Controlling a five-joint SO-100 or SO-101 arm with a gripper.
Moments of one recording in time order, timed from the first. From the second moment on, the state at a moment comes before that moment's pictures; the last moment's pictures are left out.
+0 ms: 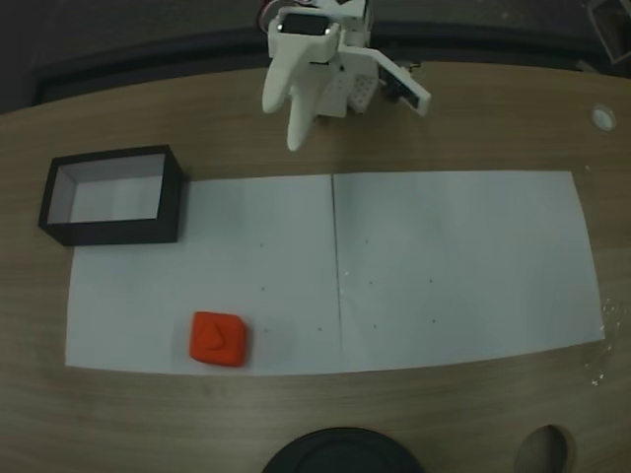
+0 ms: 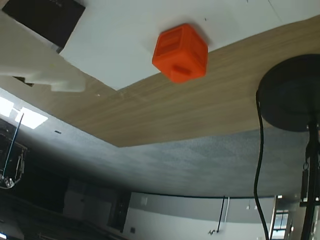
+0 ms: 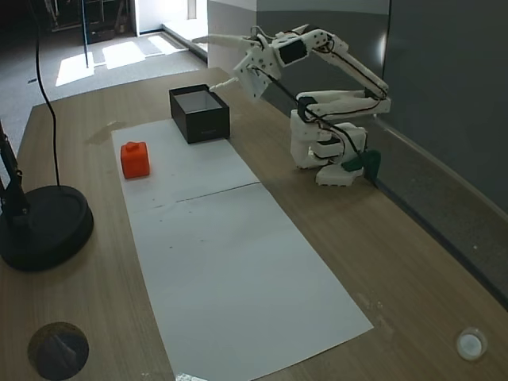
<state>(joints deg) 15.6 174.6 139.6 58.3 4.3</state>
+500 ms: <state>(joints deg) 18.2 102.2 79.9 91.1 -3.5</state>
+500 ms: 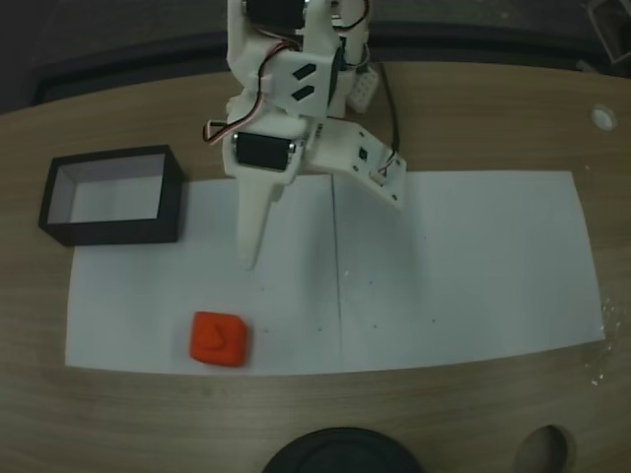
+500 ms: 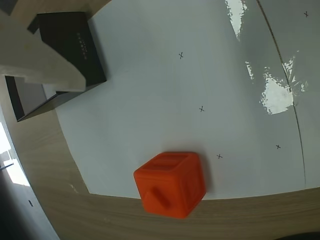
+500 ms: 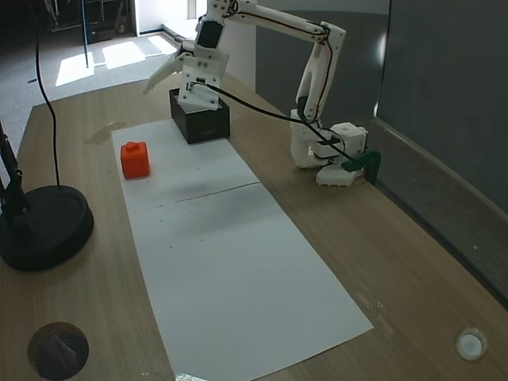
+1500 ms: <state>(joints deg) 19.5 42.5 24.9 98.6 -6.8</state>
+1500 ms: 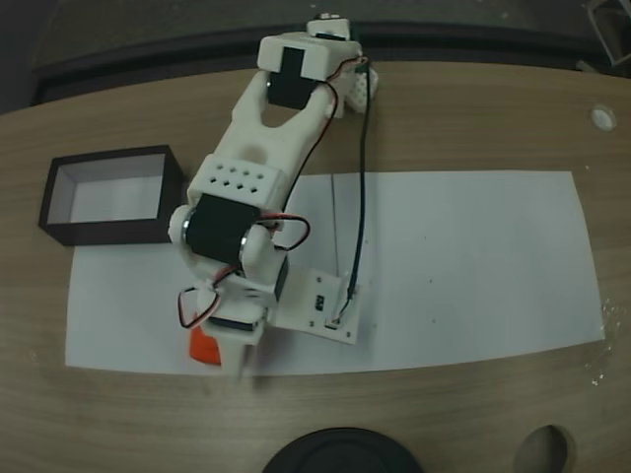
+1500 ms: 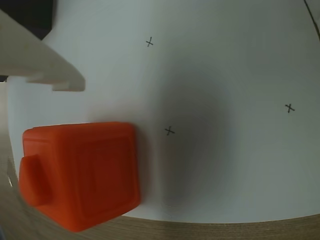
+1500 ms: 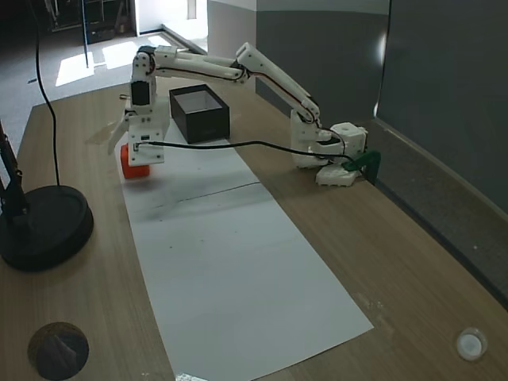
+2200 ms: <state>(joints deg) 24.1 28.9 10.6 97.4 -12.0</state>
